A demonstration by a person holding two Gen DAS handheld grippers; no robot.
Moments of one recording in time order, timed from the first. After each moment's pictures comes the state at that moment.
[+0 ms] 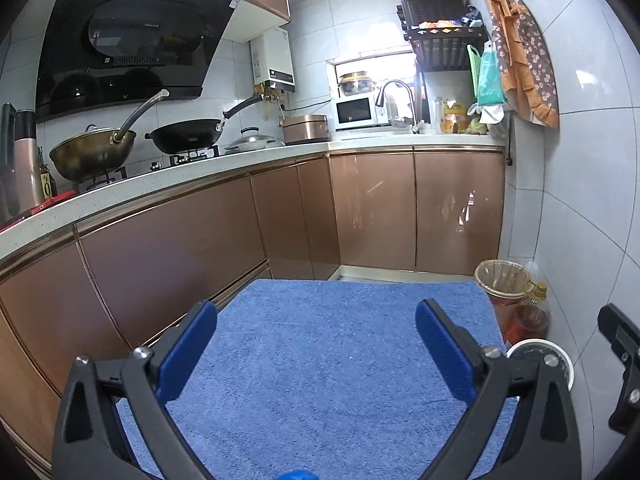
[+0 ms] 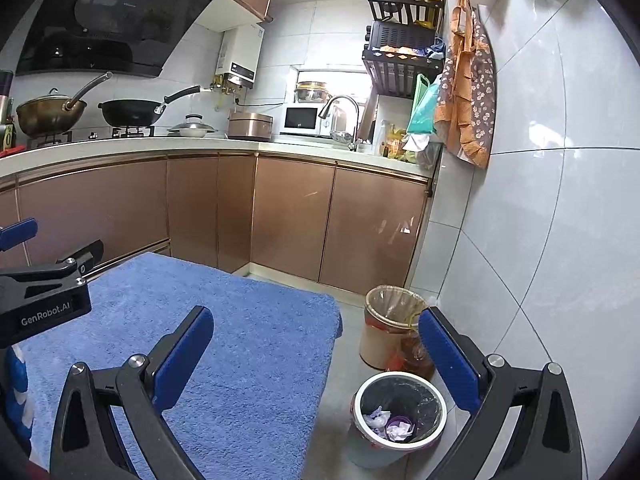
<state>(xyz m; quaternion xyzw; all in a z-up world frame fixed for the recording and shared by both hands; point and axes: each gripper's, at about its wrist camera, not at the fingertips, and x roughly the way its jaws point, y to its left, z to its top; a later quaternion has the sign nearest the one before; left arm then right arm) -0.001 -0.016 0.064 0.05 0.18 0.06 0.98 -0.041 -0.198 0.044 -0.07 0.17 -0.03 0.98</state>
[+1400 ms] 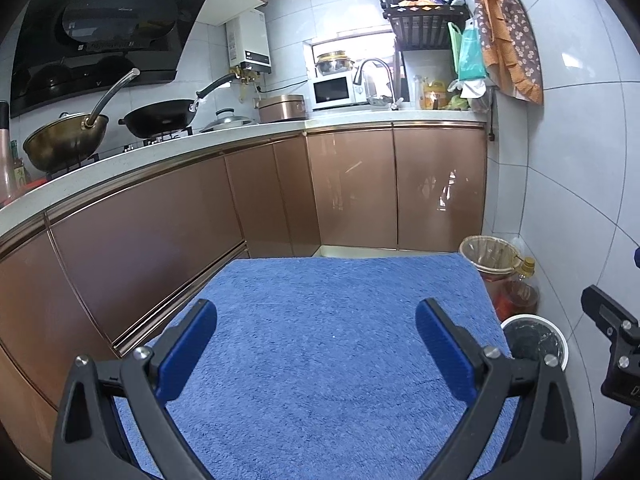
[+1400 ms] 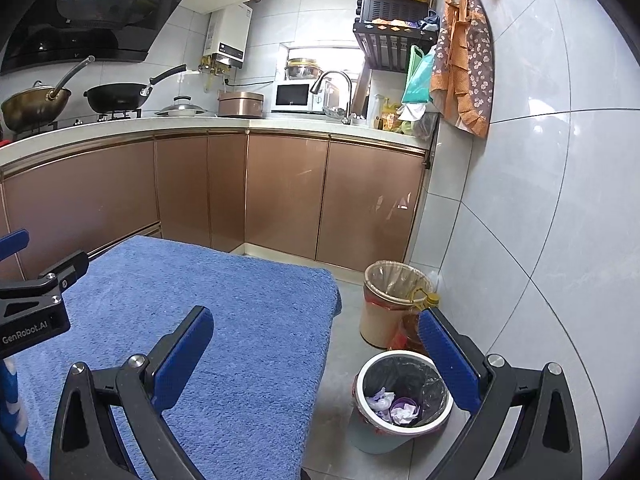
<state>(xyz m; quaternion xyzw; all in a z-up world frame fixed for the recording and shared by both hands) 0.014 -0.021 0.032 0.06 0.21 0.01 0.98 -0.015 -0.215 0.015 -0.05 0.21 -0.03 0.98</state>
